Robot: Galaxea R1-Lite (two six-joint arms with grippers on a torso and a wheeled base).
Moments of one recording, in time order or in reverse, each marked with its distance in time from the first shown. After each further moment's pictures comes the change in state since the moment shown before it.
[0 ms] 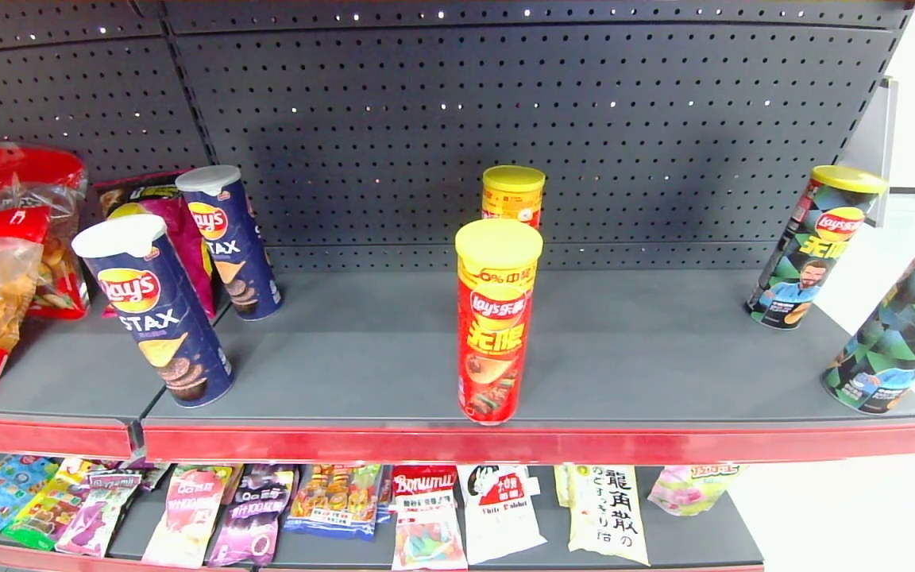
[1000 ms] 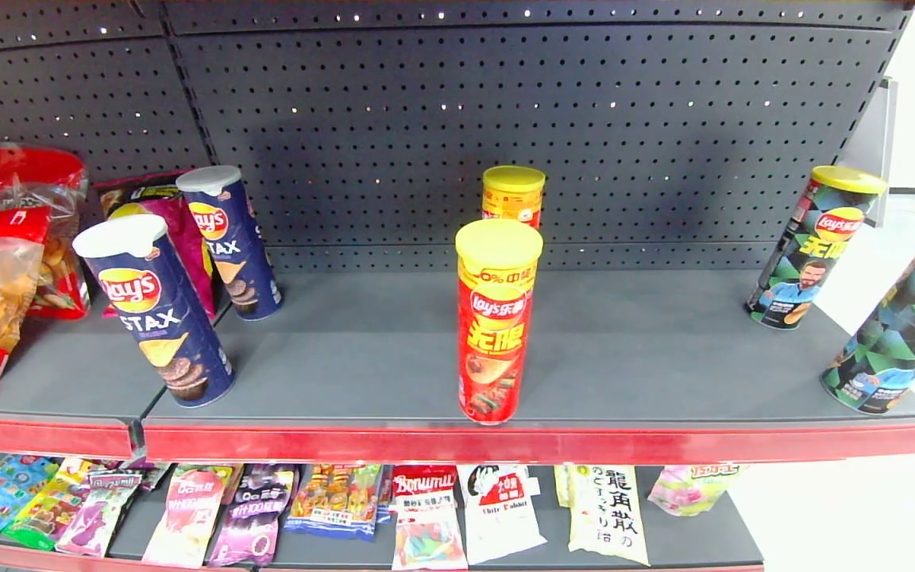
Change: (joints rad) left arm 0.000 0.000 0.000 0.000 0.000 0.000; right arm -0.016 -0.209 0.022 0.020 -0.225 0.168
